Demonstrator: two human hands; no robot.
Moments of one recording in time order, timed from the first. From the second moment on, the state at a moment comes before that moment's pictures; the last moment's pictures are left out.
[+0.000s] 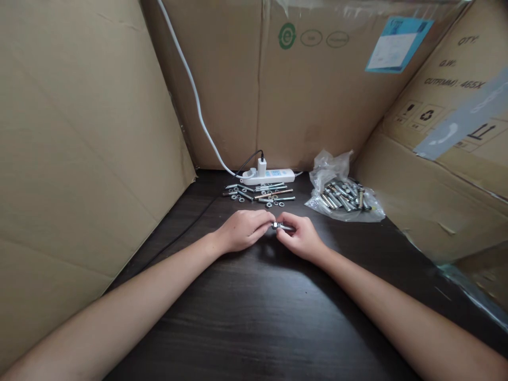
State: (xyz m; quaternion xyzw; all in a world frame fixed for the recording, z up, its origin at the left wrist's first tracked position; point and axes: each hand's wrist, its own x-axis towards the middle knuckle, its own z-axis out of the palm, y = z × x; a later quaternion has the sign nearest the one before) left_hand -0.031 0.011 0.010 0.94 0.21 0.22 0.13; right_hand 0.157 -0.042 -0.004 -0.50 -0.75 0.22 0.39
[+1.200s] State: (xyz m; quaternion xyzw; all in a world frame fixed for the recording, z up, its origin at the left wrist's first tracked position) left_hand -0.033 0.010 0.011 0.93 0.23 0.25 0.10; right_hand 0.158 -0.040 -0.004 -0.50 -0.75 0.22 0.38
